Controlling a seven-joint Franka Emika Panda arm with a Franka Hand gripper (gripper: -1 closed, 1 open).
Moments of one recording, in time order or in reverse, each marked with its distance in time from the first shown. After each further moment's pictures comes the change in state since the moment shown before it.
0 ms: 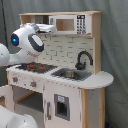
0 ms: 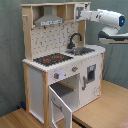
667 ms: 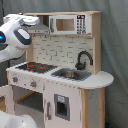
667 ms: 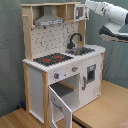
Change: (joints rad) arm 0.048 -0.102 -0.017 0.092 0.021 0.010 0.149
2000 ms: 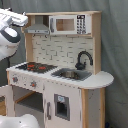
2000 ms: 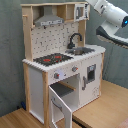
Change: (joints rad) arm -0.155 -0.206 0.043 0.099 0.086 -0.067 0.317
